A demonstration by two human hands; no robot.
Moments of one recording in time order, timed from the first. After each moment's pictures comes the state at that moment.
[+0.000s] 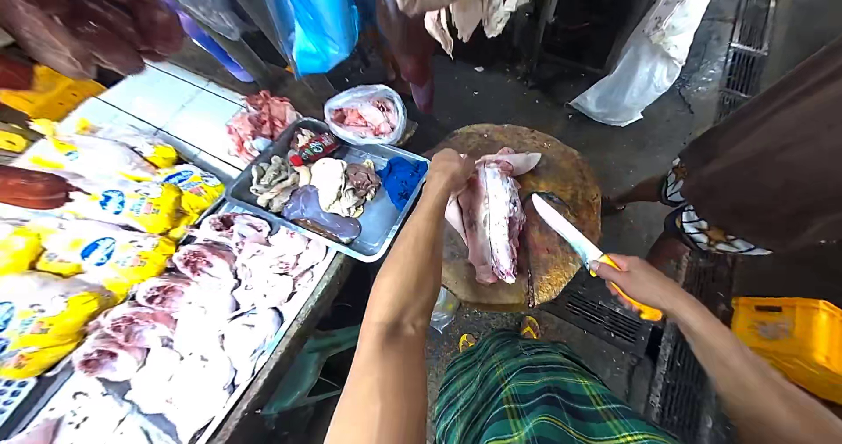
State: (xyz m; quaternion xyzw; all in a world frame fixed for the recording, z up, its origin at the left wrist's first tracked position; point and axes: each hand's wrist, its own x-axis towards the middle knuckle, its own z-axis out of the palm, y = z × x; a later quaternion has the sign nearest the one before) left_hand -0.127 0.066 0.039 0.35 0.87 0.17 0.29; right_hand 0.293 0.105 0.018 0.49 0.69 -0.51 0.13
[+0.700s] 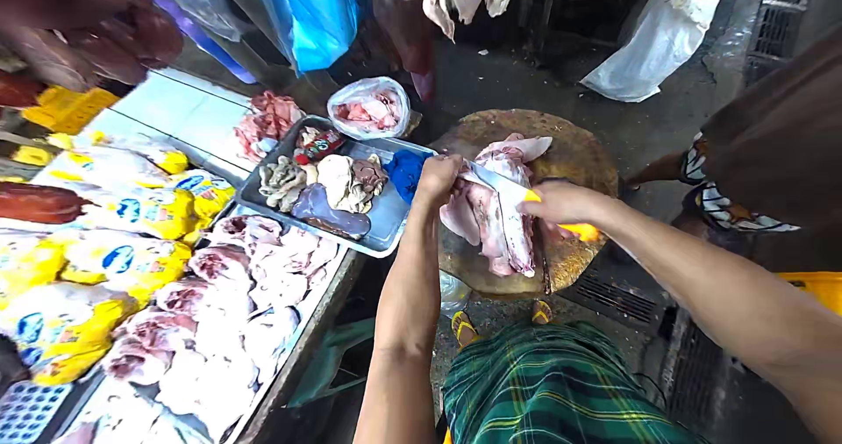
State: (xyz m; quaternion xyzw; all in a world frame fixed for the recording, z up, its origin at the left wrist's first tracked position) left_hand -0.135 0.019 0.016 0.24 0.77 0.45 0.39; right_hand 0.106 0.115 0.055 0.37 0.82 -0.39 0.20
